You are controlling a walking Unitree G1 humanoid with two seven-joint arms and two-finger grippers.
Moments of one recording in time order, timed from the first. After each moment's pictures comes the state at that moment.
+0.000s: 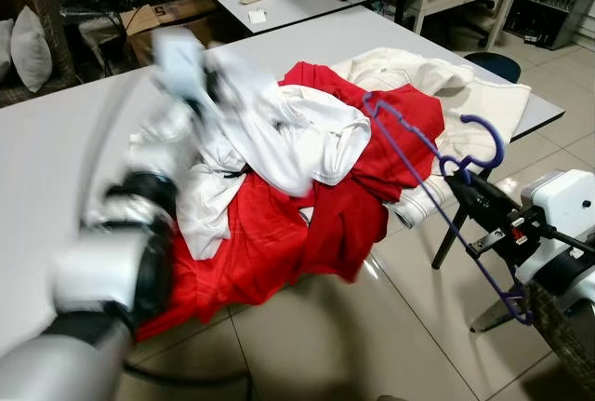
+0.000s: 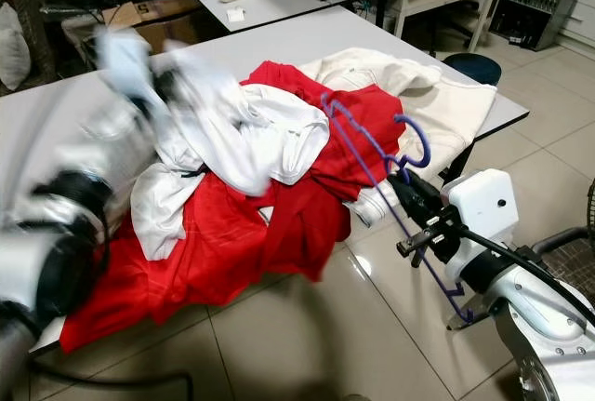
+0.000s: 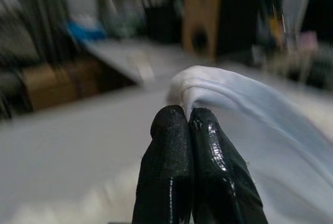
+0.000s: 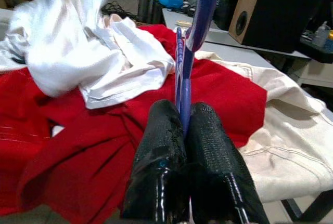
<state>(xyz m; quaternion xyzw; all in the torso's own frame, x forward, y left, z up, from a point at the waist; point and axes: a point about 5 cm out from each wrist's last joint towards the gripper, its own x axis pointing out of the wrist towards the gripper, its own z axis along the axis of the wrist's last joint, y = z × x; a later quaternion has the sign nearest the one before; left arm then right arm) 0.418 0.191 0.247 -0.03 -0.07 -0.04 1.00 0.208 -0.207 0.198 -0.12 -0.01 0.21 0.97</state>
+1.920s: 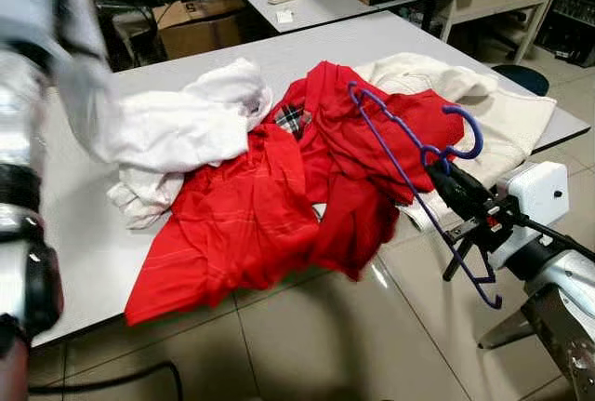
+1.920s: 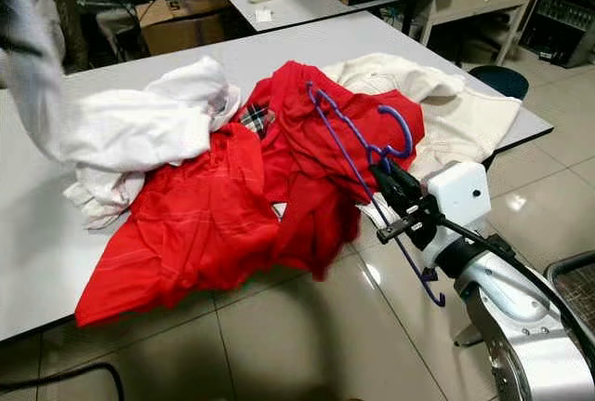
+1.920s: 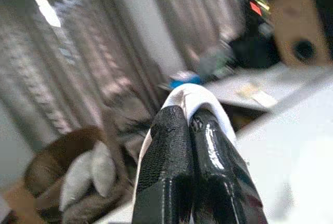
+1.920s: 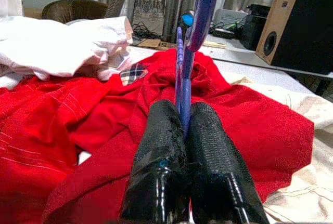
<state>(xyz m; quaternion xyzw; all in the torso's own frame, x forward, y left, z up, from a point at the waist) 0.378 0.294 0.284 0.21 -0.11 0.01 0.97 0.225 -0.192 0.191 -0.10 -0.03 0.23 0.97</state>
